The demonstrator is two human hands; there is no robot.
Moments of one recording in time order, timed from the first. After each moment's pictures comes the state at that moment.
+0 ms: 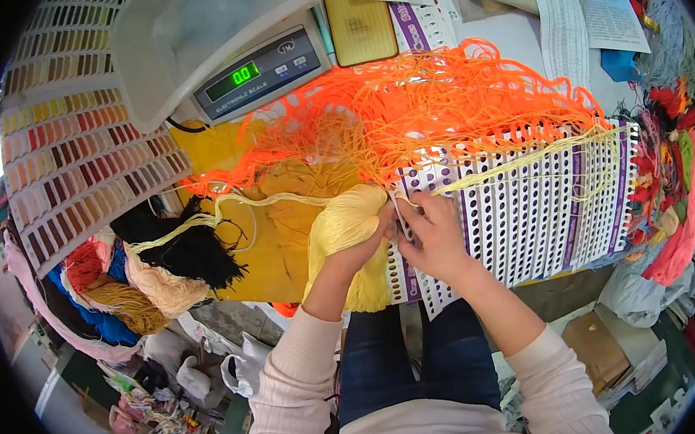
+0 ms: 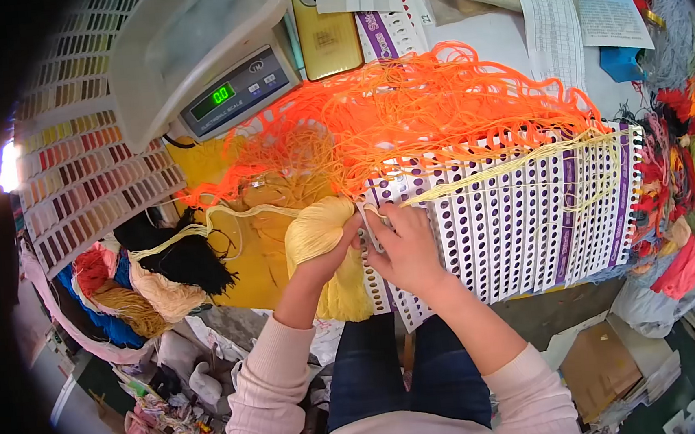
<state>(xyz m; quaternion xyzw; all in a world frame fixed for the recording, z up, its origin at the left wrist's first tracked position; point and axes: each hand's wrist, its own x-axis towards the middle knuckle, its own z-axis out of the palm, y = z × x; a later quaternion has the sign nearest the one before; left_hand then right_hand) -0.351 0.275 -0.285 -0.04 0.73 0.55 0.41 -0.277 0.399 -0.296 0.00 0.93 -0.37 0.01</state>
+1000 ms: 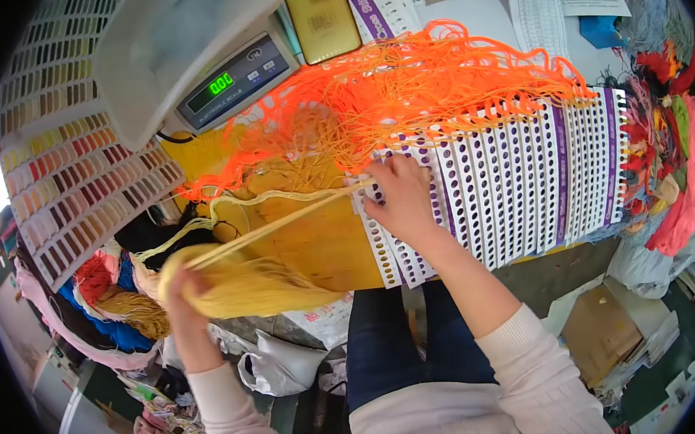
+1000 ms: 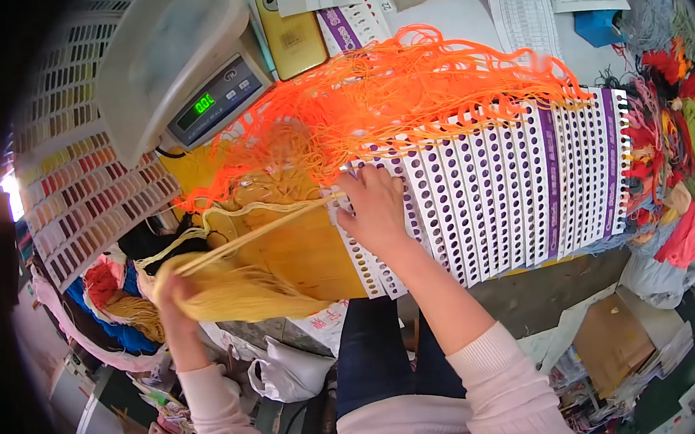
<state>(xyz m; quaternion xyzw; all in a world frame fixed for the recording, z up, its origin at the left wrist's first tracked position) -0.384 0.079 -0.195 -0.23 0.72 0.62 0.23 -0.306 0.388 -0.299 0.14 0.91 -0.38 0.03</state>
